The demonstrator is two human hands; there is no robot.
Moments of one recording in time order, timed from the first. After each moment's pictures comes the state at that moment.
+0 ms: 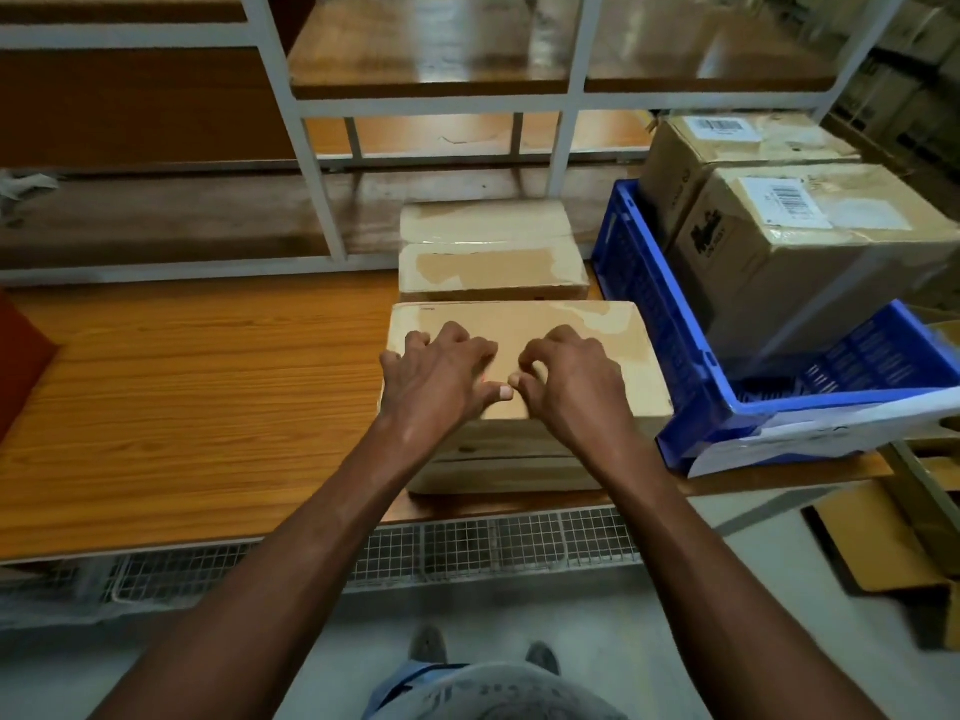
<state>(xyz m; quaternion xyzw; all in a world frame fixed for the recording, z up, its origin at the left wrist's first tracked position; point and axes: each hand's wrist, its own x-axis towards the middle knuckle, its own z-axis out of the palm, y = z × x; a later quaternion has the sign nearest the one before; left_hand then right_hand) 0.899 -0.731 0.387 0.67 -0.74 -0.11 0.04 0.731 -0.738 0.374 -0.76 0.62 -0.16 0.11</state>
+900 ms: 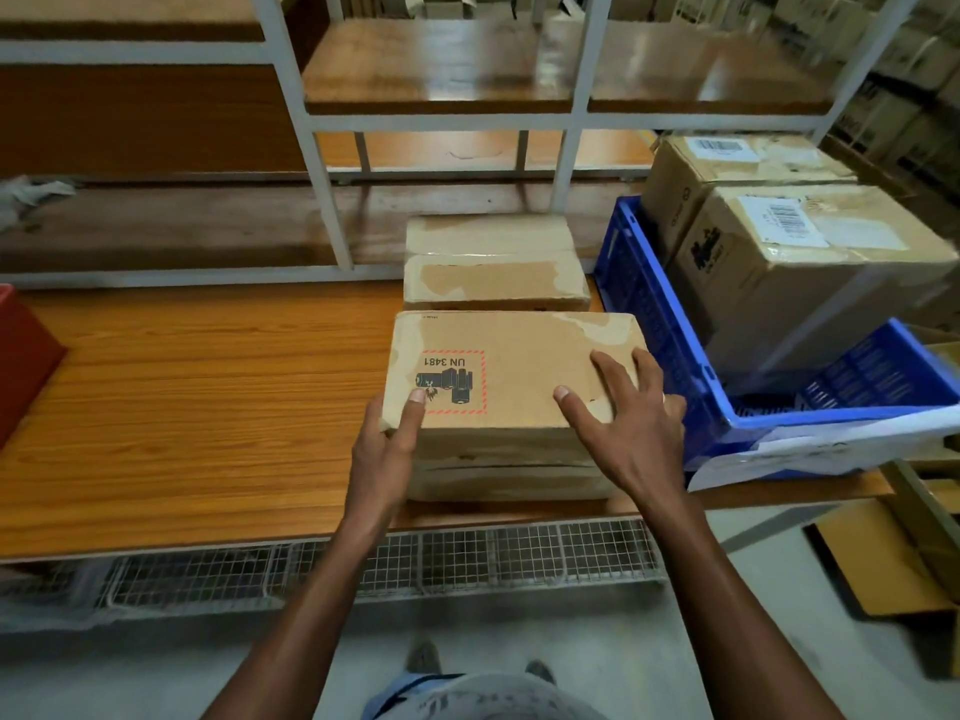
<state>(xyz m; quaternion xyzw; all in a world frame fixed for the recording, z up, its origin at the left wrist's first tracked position) 0.933 -0.674 0.310 0.66 -0.39 -0.42 0.48 0.676 -0.716 0.345 -0.64 0.71 -0.22 0.20</state>
